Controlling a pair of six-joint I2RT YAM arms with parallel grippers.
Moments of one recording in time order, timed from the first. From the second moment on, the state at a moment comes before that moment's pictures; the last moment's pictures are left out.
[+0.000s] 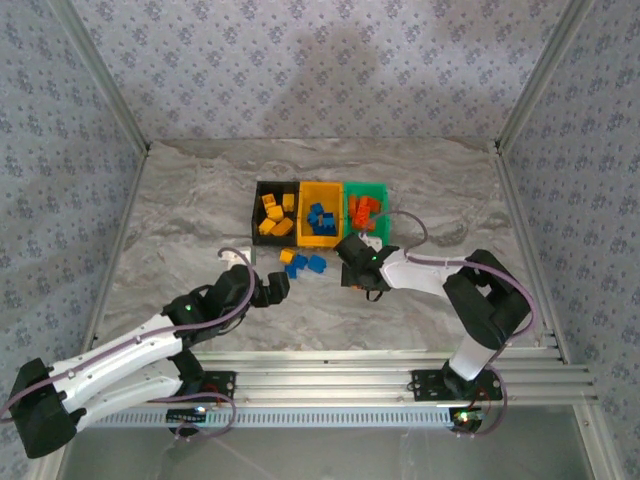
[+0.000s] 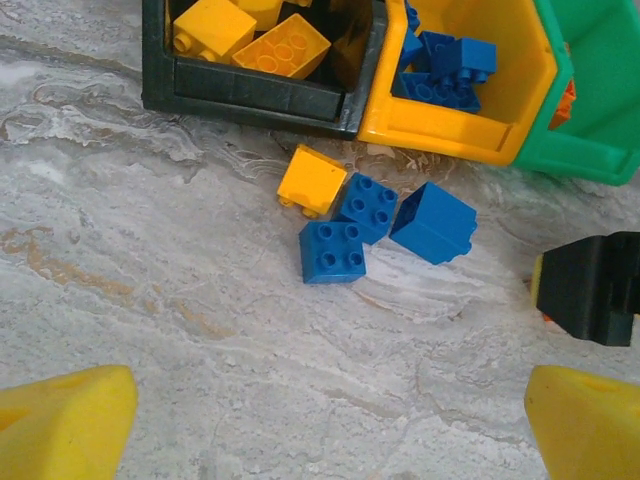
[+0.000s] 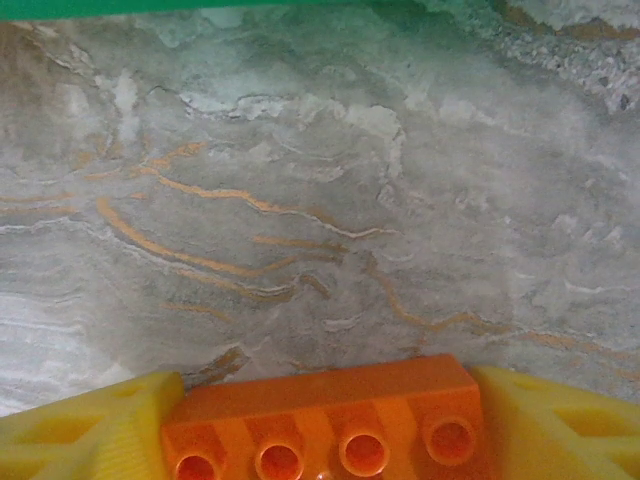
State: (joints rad) left arm -0.91 0.82 0.51 -0.40 -0.37 -0.80; right arm 0.77 1.67 0.88 -0.45 0.28 0.79
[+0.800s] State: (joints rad) left arm -0.91 0.84 0.50 -0.43 -0.39 -0.86; right arm 0.58 1.61 1.24 -0.50 0.24 0.66
